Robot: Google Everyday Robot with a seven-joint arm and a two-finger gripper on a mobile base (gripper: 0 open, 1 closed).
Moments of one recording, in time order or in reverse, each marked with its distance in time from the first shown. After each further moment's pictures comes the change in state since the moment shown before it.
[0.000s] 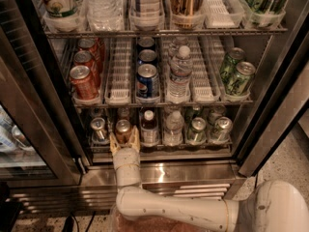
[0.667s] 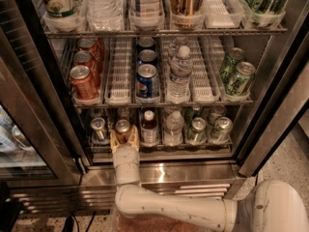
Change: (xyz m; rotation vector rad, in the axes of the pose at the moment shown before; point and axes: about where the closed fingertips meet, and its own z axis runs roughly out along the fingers) arm 0.001 0.000 0.007 0.011 0.004 0.028
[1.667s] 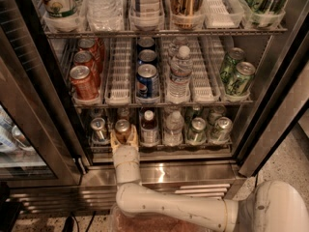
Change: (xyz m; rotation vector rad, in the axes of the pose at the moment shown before) arm 0.003 0.000 0.002 -0.014 0.013 0.016
